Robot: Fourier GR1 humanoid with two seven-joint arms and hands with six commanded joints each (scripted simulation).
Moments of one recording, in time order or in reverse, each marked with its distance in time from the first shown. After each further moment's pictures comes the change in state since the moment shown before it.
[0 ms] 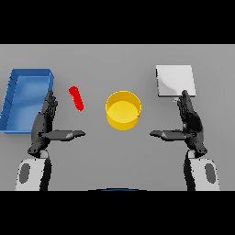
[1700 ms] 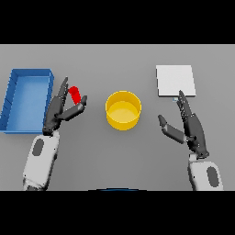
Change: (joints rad) left arm -0.283 0.033 -0.004 0.346 -0.164 0.052 -0.043; right arm 0.038 -0.072 0.077 -0.075 0.125 0.022 -0.047
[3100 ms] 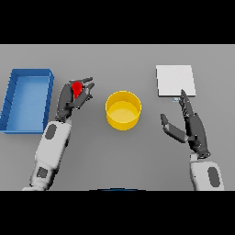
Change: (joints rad) left arm -0.204 -0.051 0.053 0.248 -0.004 0.089 -0.164; right arm 0.002 -0.007 -0.006 -0.009 0.010 -0.012 -0.010
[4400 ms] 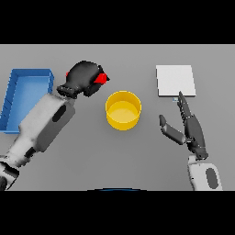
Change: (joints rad) left arm -0.294 0.316 -0.537 -0.115 -0.498 -0.245 0.346; right arm 0.012 0.003 0.021 -0.010 0.042 -0.012 0.024
